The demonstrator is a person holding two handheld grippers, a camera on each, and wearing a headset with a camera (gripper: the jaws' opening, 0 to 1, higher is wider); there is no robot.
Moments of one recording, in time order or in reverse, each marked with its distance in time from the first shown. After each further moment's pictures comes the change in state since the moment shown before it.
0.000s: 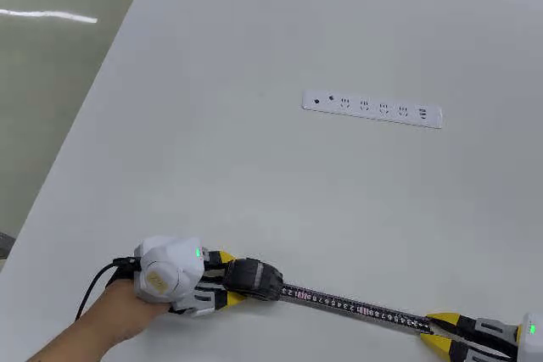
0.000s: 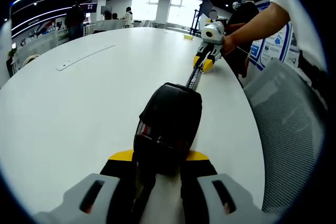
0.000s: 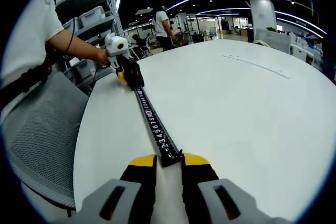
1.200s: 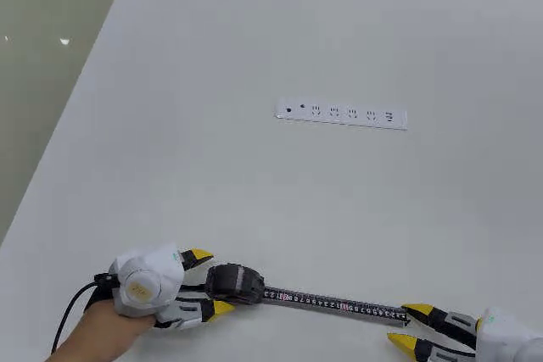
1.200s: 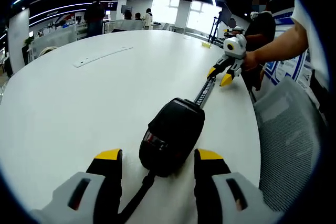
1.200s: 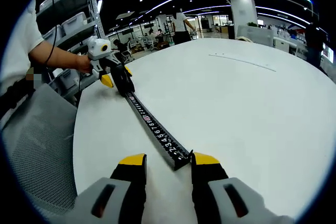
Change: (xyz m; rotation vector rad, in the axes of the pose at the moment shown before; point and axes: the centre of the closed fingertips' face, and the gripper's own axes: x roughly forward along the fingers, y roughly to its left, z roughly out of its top) left arm -0.013 0.005 0.013 -0.126 -0.028 0.120; right arm 0.000 0.006 0.002 0.105 -0.017 -0.140
